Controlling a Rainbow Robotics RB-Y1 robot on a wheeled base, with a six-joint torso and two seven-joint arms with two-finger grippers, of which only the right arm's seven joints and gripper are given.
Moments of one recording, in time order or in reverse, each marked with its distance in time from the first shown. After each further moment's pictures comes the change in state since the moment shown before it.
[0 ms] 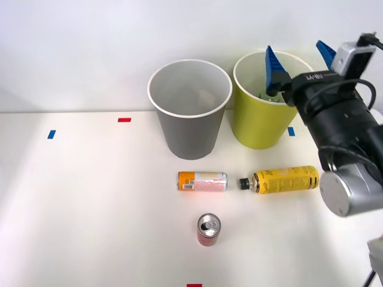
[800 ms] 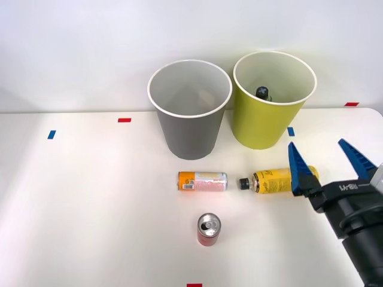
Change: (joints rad) arm 0.684 -0.075 0.082 -0.272 -0.018 -0.208 -0.046
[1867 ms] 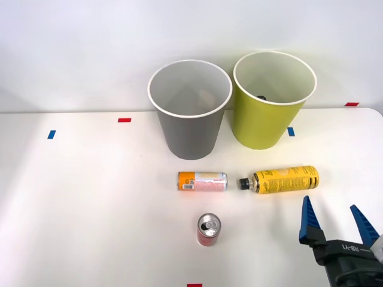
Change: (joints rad) arm 0.191 0.216 0.015 0.283 0.136 -0.311 -0.103
